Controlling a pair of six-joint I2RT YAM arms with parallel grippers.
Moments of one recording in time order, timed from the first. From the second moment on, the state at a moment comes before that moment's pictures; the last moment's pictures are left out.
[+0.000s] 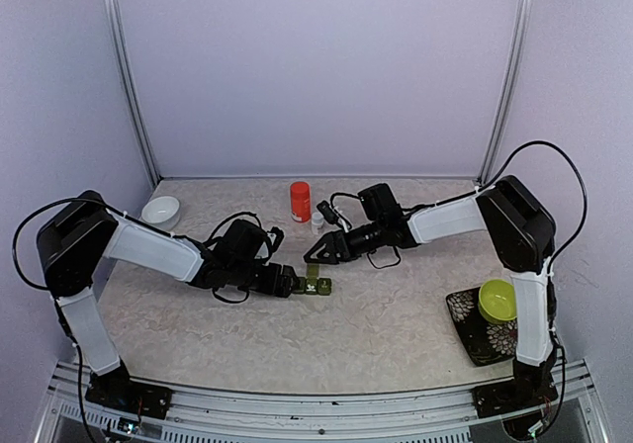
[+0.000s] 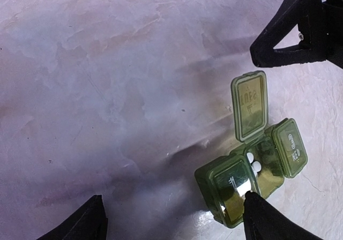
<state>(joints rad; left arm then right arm) -0.77 1.80 0.87 0.12 0.04 -0.42 0.65 2.13 1.35 0.12 -0.81 0.31</state>
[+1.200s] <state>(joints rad) -0.77 1.76 0.86 0.10 0.08 -0.43 0.65 2.14 1.35 0.11 -0.92 0.28</state>
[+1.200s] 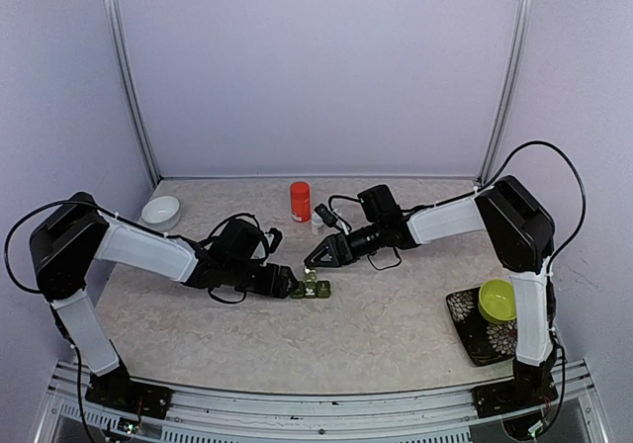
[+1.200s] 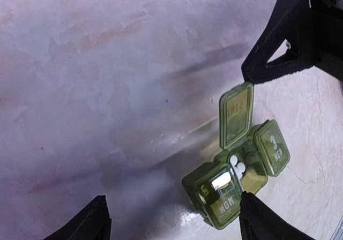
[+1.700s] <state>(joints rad) -0.77 1.80 0.85 0.13 0.15 -0.47 0.65 2.14 1.36 0.10 -0.92 0.28</state>
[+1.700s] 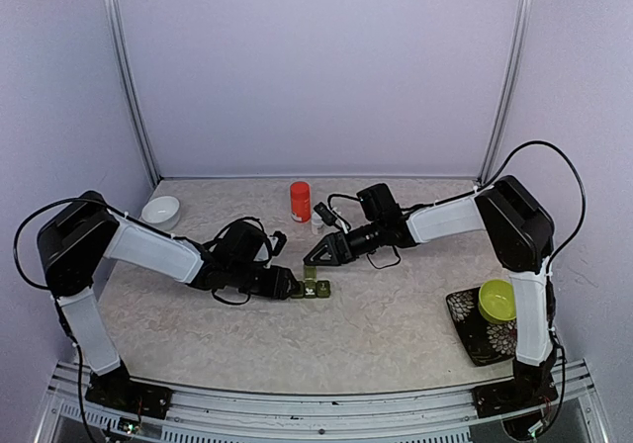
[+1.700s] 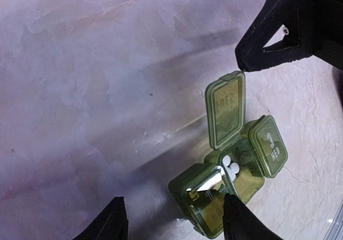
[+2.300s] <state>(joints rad) -0.79 1.82 0.86 0.14 0.18 -0.47 0.66 2.18 1.40 0.06 -0.90 0.27</state>
